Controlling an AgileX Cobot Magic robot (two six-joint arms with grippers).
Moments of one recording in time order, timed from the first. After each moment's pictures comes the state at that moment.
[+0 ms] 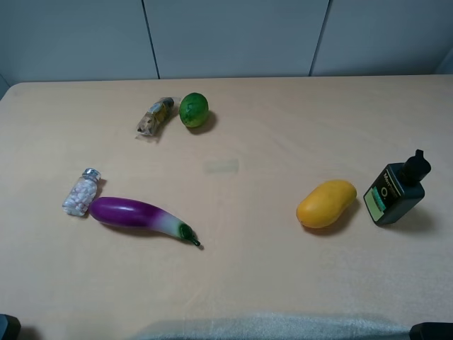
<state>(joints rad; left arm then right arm) -0.01 -0.01 -0.50 0.16 1.07 -0.14 -0.02 0.60 -0.81 -0.22 0.87 0.29</state>
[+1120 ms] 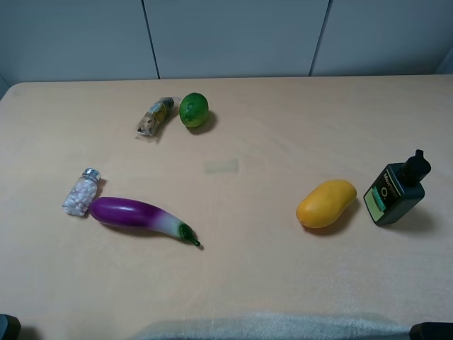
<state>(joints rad) -0.01 -0.01 -0.50 0.16 1.07 -0.14 -0.02 -0.01 -0.51 -0.14 1.03 0.16</state>
